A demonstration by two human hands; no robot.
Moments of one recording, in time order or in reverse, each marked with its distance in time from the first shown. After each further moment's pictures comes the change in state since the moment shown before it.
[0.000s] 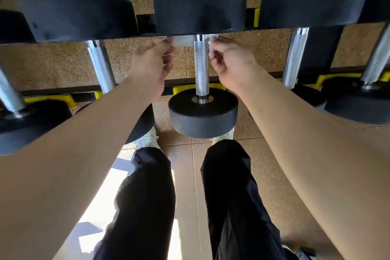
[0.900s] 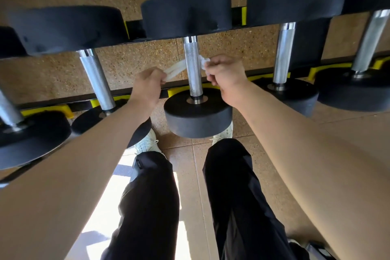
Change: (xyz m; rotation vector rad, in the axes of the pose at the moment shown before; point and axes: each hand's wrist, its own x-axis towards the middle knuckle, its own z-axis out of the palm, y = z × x) left_hand -0.002 -0.032 -0.022 0.653 -0.085 0.189; right_hand -0.004 0.029 -0.022 -0.444 0.042 -0.189
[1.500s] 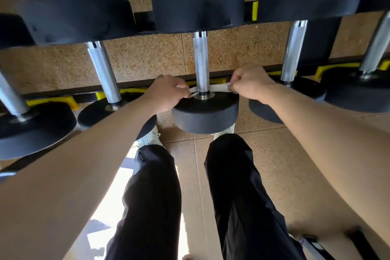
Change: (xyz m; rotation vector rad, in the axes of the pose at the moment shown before) left_hand 0.010 -0.016 -0.001 0.565 -0.400 0.150; right_hand 0.008 0.012 -0.041 -0.944 -0.167 -0.117
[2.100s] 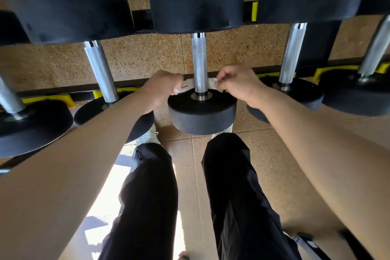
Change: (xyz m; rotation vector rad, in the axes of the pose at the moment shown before) left_hand -0.005 0.017 -0.011 -0.289 0.015 -0.164; right_hand -0.005 -0.009 0.006 0.371 -0.033 -0.094
